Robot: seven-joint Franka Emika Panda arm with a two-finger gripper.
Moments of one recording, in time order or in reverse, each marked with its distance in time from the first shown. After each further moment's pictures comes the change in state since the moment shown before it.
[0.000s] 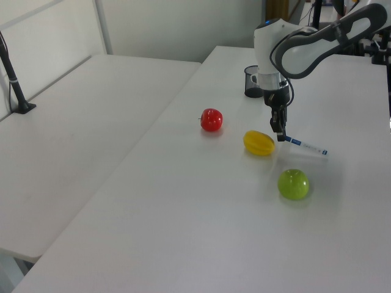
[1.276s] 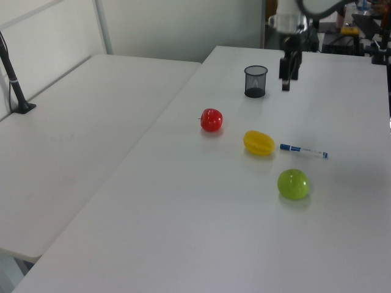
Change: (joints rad) arm -0.127 -0.251 -0.004 0.049 -0.001 -0.157 0.015
